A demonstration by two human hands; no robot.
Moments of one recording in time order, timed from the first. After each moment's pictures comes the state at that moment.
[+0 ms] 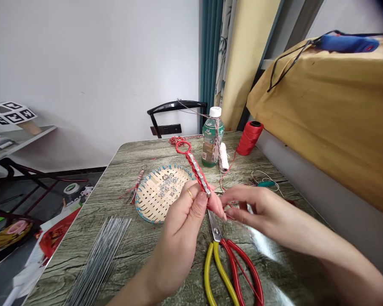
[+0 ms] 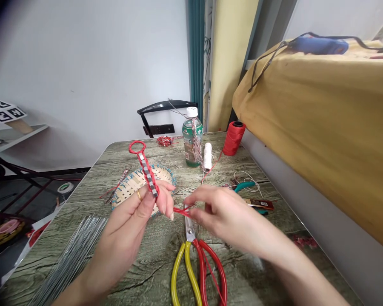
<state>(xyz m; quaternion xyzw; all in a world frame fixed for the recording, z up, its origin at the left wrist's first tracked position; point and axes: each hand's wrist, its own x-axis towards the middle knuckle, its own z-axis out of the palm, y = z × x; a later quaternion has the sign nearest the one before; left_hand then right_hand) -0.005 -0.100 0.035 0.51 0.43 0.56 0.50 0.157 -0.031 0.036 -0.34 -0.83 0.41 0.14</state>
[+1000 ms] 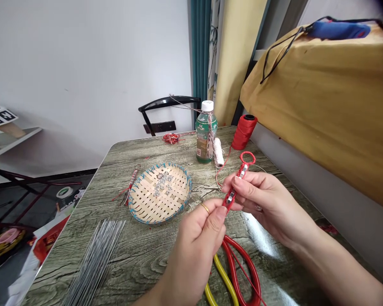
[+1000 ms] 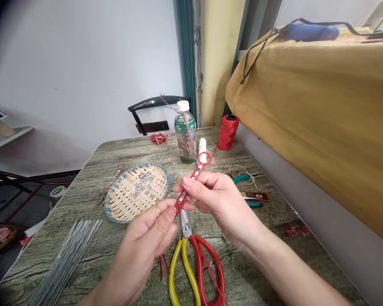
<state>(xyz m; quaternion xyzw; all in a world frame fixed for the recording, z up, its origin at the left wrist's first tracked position) 0.019 -0.106 0.022 0.37 0.42 0.51 0.65 0.146 -0.038 0.032 -0.31 -0.46 0.75 0.36</state>
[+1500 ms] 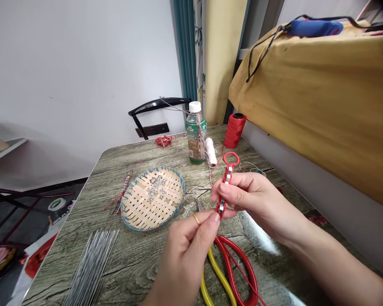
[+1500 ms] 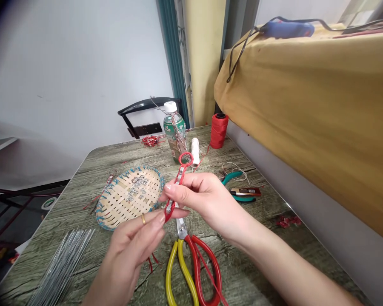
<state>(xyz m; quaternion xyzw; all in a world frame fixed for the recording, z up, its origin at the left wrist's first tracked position) 0.017 -0.110 0.022 0.43 0.50 0.49 0.57 0.149 -0.038 0.035 -0.30 -0.52 0.73 0.32</state>
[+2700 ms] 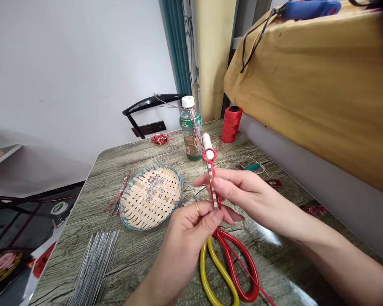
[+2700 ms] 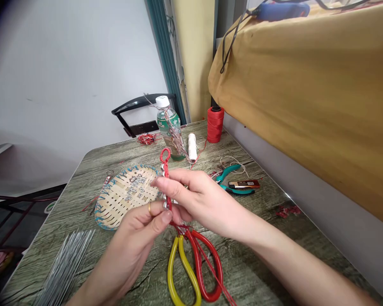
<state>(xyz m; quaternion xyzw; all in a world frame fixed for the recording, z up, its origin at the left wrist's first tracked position) 0.014 -0.097 0.016 0.45 0.42 0.46 0.64 0.154 -0.040 0.033 -0.30 -0.63 0.65 0.29</state>
